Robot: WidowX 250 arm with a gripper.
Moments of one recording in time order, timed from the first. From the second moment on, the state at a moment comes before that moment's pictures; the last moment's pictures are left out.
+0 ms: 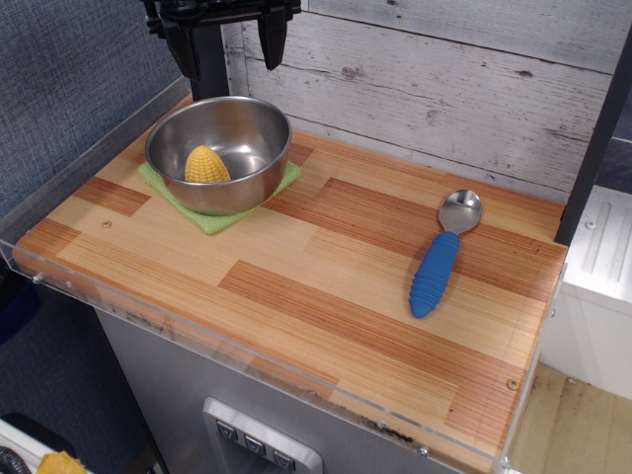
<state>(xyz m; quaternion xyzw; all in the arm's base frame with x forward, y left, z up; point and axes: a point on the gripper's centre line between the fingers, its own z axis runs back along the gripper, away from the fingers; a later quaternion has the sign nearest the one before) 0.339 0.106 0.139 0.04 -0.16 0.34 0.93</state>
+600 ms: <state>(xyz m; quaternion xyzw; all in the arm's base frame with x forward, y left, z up) 0.332 0.077 0.125 0.03 -0.13 0.33 0.93</state>
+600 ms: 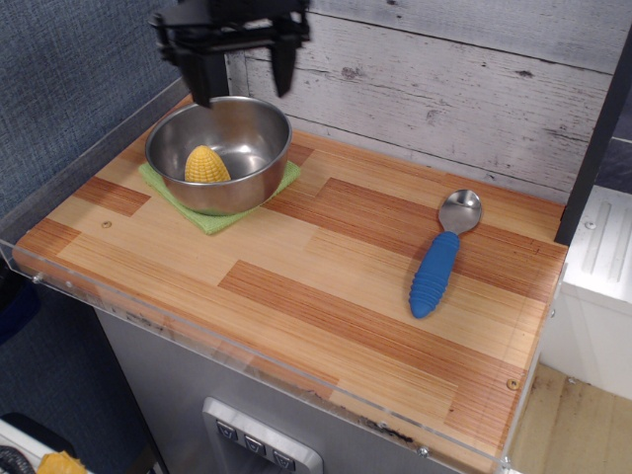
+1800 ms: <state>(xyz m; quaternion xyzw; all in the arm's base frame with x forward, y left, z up) 0.298 -0.054 0.060 0.02 -0.14 0.19 0.97</state>
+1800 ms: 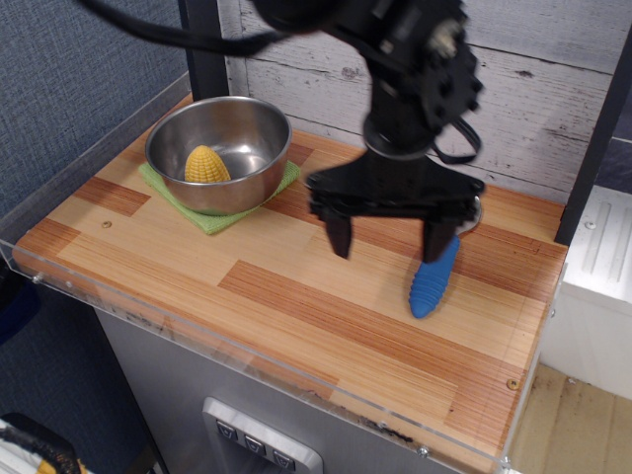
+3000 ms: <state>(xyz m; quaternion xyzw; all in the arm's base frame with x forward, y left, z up) 0.339 -0.073 0.013 0.03 -0.13 0.16 0.98</state>
